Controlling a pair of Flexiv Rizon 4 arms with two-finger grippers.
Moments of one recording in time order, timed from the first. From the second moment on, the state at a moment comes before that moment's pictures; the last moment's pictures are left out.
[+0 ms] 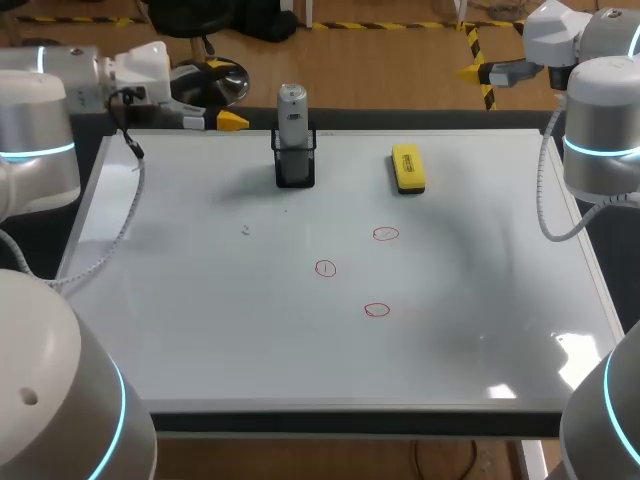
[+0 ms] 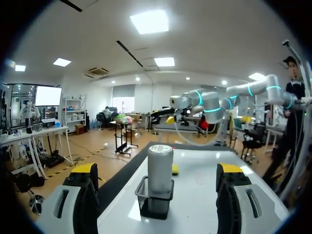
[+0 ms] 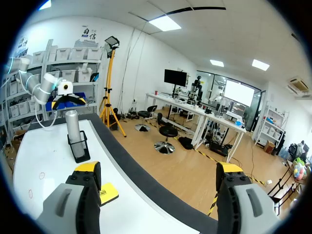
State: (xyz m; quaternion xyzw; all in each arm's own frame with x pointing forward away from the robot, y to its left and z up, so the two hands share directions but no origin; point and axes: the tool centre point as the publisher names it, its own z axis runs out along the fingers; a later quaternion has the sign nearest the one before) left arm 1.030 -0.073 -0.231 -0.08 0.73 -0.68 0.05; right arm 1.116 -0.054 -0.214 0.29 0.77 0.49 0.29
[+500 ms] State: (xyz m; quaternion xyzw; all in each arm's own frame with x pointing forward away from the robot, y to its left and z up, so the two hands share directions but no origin) left arm 1.027 -0.117 -0.246 -0.03 0.73 -0.68 0.00; right arm 1.116 -0.054 -0.214 0.29 0.77 0.49 0.29
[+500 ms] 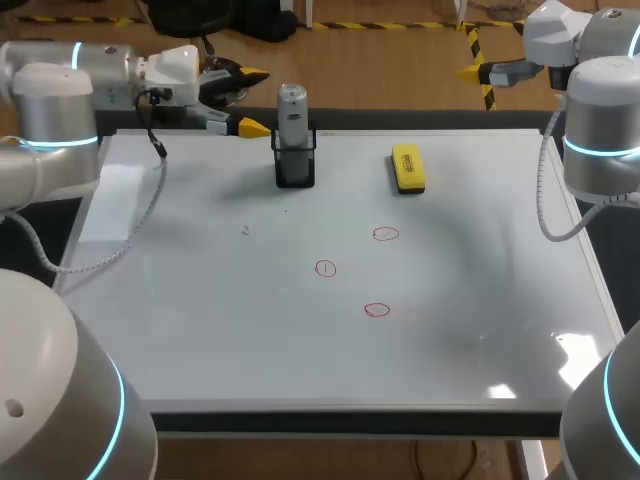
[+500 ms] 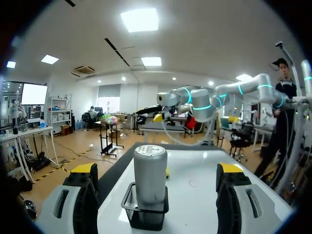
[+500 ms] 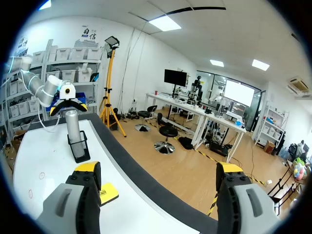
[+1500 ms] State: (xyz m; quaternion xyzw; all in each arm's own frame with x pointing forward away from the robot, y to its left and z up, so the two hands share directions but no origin) left arm 1.015 -0.172 -0.281 -0.01 0.70 -0.71 -0.05; right arm 1.116 -0.054 -0.214 0.29 0.77 0.49 0.29
